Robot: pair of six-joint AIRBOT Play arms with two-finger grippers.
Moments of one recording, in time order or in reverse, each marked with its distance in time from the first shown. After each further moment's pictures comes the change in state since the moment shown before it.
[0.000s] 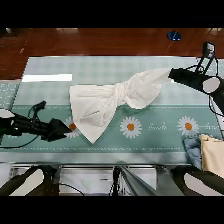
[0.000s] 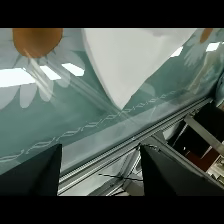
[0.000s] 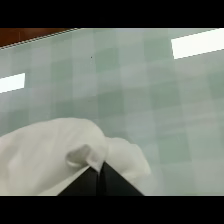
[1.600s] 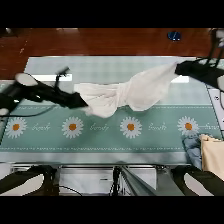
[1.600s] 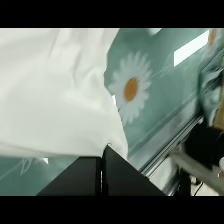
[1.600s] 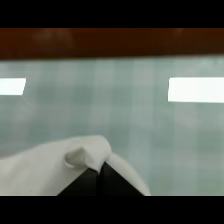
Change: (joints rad) left arm -0.366 -0.154 0.536 -0.137 0.141 -0.008; right arm 0.000 0.171 0.091 -0.011 0.089 -0.196
